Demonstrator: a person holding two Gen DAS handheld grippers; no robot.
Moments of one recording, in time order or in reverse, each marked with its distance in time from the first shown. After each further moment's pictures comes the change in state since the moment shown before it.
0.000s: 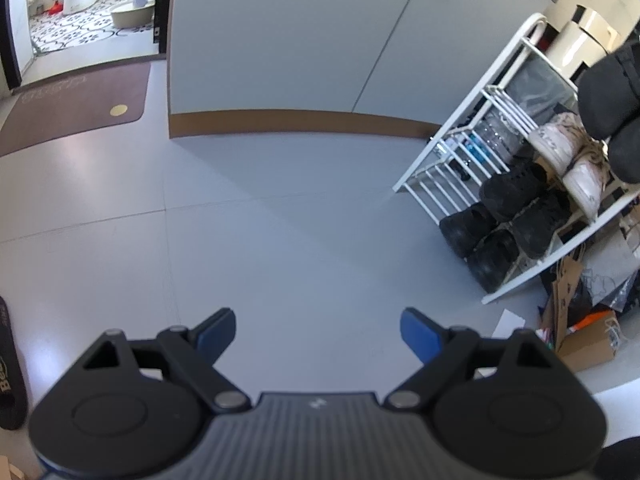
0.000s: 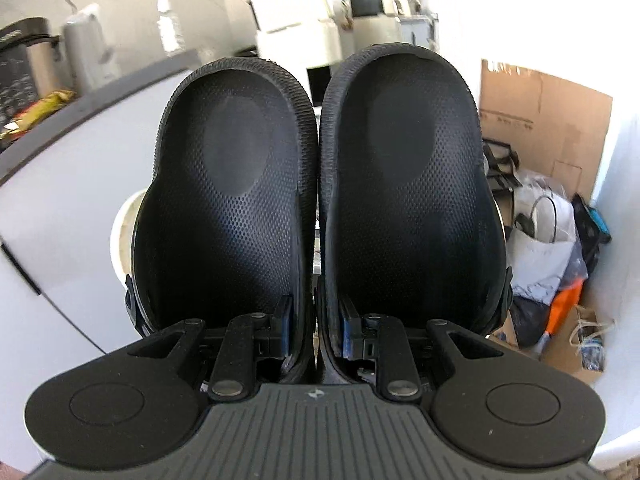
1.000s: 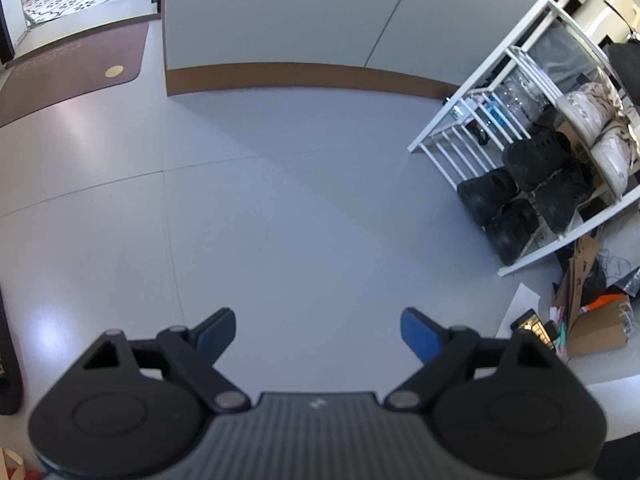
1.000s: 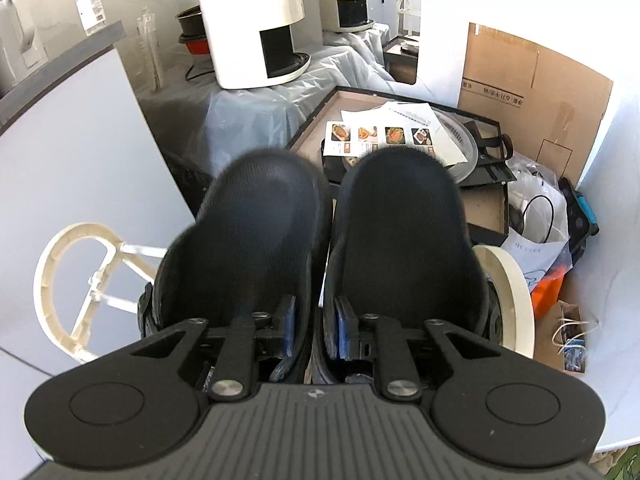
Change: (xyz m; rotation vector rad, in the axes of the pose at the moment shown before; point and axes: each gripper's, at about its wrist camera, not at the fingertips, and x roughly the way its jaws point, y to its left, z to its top) left arm 0.048 -0.003 -0.001 0.005 0.129 0.023; right arm 0.104 -0.018 0.064 0.023 0.127 -0.129
